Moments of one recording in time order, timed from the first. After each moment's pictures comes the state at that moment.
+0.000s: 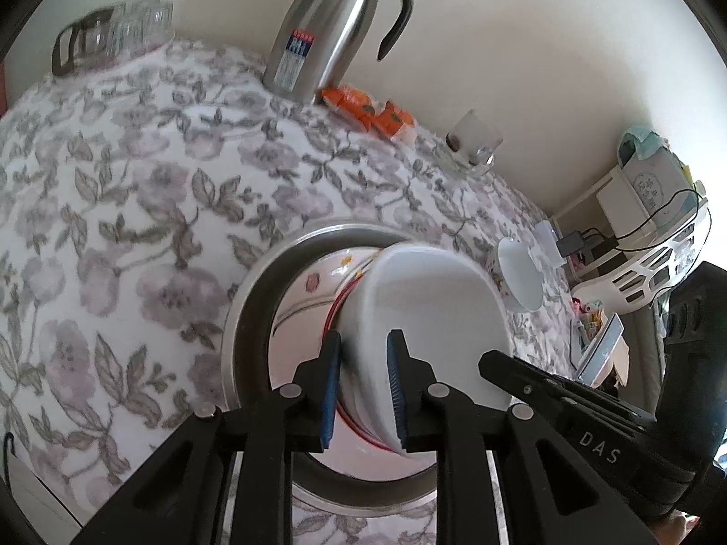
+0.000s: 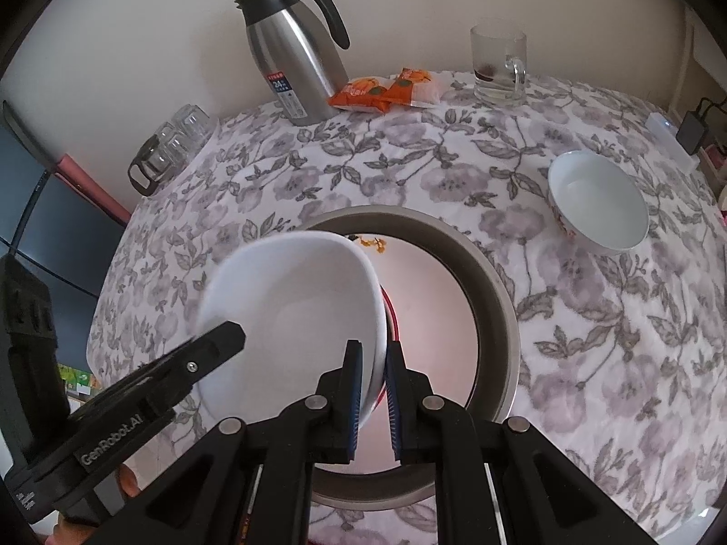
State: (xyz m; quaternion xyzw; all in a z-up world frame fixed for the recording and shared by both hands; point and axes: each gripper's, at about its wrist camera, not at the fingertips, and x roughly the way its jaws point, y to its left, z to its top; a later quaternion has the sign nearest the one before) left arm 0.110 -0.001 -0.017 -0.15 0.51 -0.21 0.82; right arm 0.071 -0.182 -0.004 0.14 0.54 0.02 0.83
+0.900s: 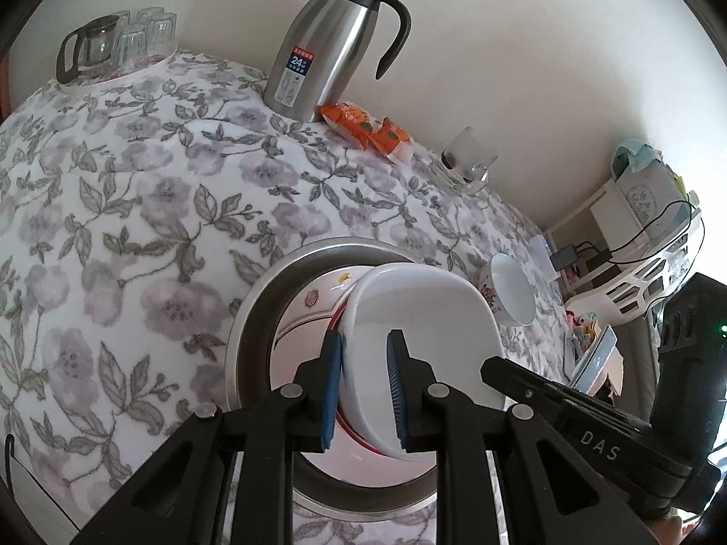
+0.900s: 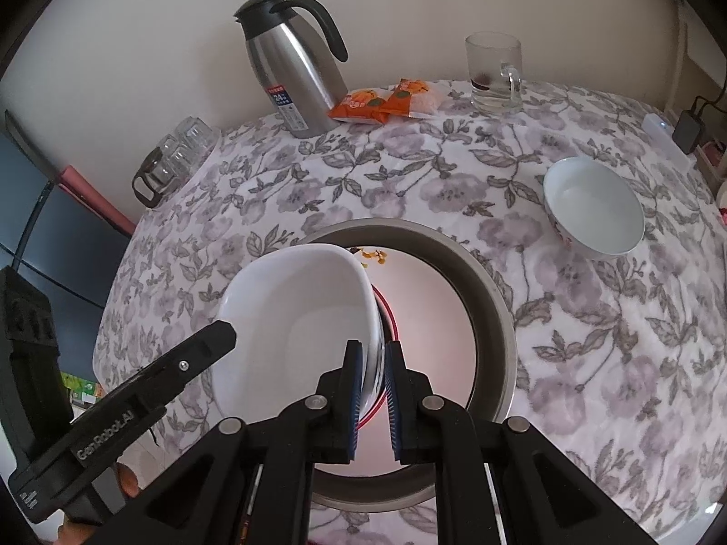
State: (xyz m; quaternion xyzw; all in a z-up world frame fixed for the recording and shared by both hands) left arm 0.112 0.007 -0.013 -0.17 0.50 -0.20 0.82; right arm 0.068 -0.186 0.004 0.15 0.53 0.02 0.83
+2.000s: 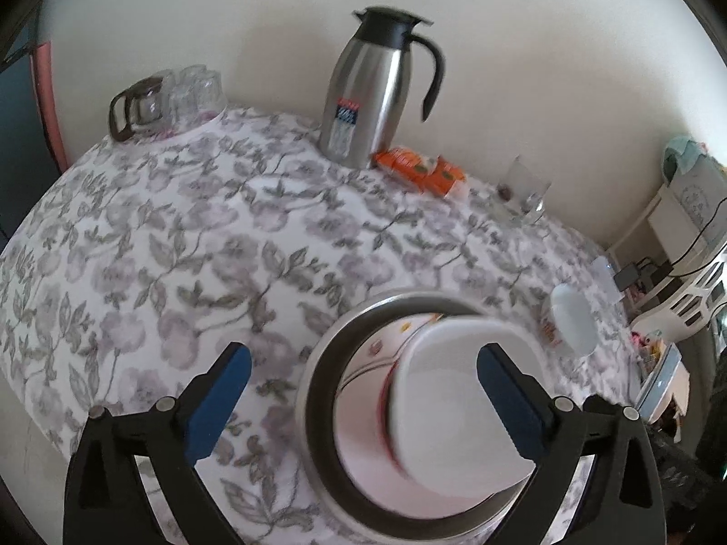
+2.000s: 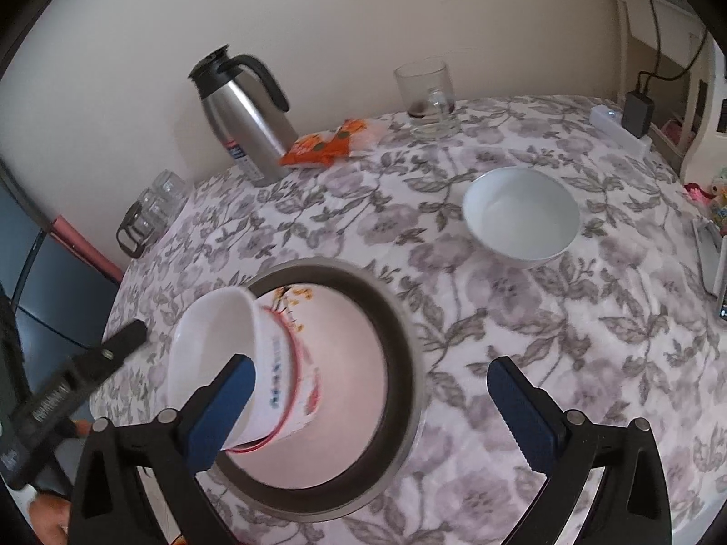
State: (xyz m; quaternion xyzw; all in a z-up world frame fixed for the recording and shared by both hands) left arm 0.117 0.004 0.016 -0.09 0.45 -0.11 0.88; right arm 0.045 -0.251 0.004 0.19 0.47 -0.03 0.86
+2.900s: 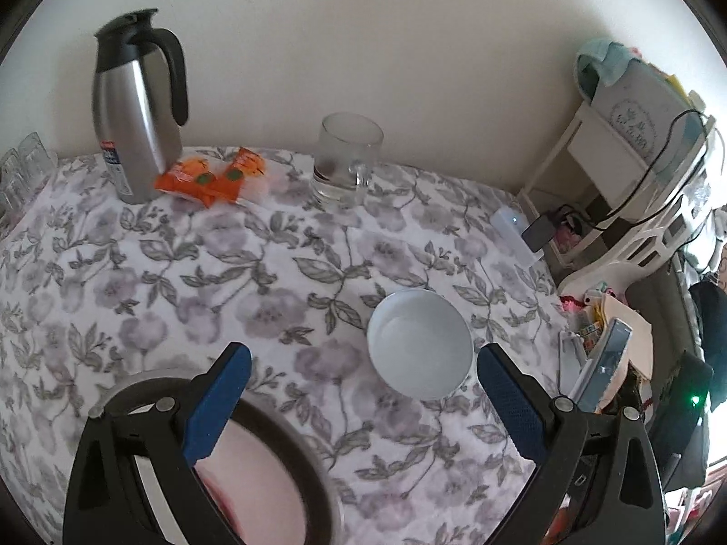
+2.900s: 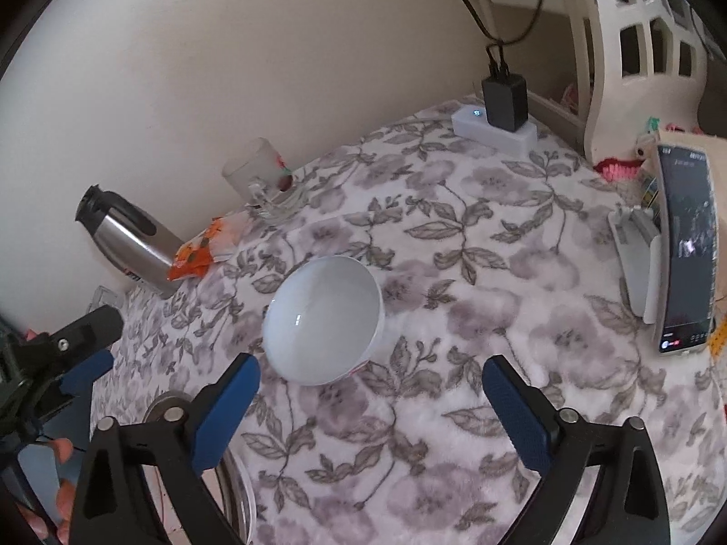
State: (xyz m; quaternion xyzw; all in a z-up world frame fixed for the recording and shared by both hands) left arm 0.175 -0.217 0.032 -0.02 0.50 -0.24 0.84; right arm 0.053 -0.422 -0.019 0.28 0.43 -0.13 0.85
